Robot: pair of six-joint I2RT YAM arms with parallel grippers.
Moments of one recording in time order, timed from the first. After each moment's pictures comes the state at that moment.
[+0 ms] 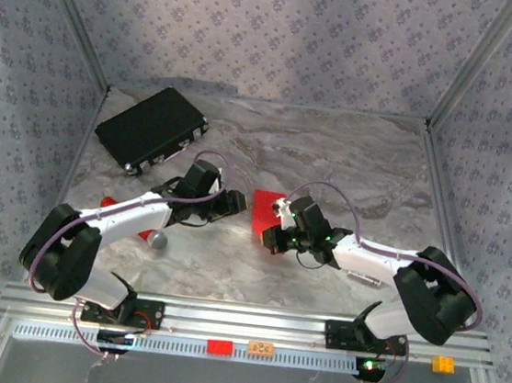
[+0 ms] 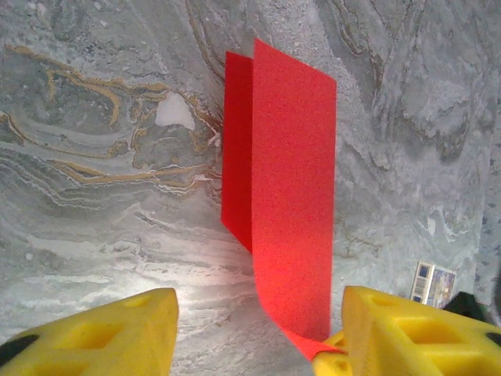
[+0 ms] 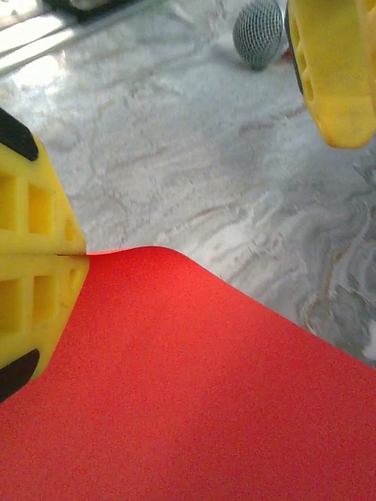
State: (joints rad) left arm -0.63 1.42 0.78 -0.17 0.28 -0.93; right arm 0.73 1.42 0.58 0.07 -0.40 0.46
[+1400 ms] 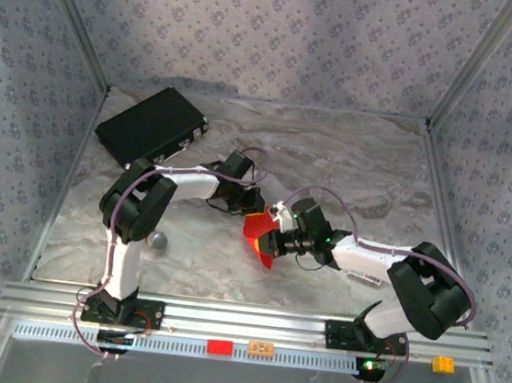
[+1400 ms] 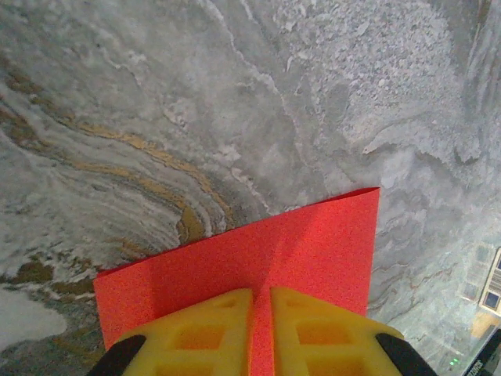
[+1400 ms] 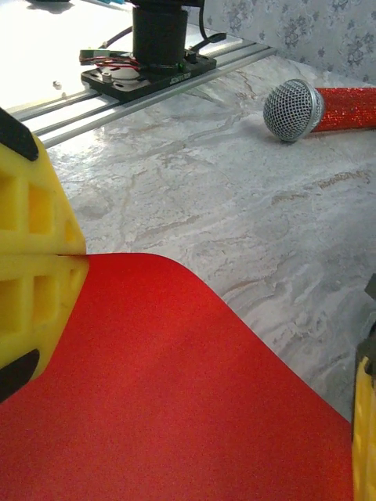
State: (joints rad) left arm -0.63 1.99 1.19 -0.27 0.48 -0.69; right arm 0.71 1.44 0.55 0.15 -0.57 0.50
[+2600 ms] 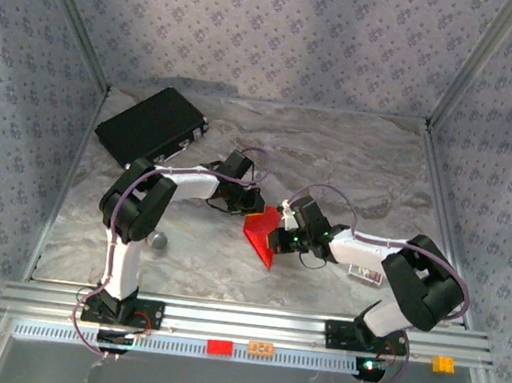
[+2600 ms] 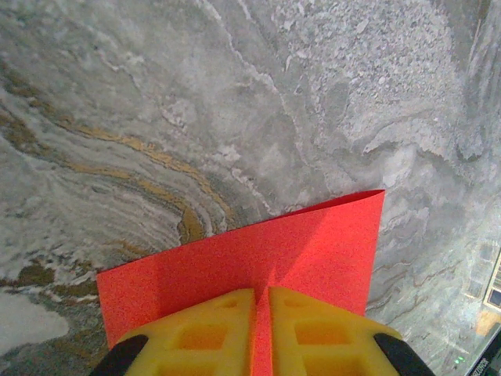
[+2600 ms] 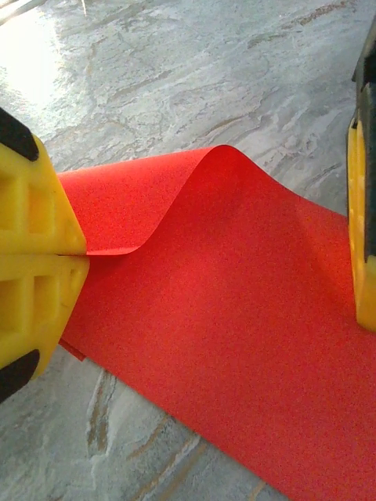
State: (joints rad) left arm -0.63 1.99 1.19 -0.27 0.48 -0.68; right arm 0.68 1.50 0.60 0.00 -0.35 0.48
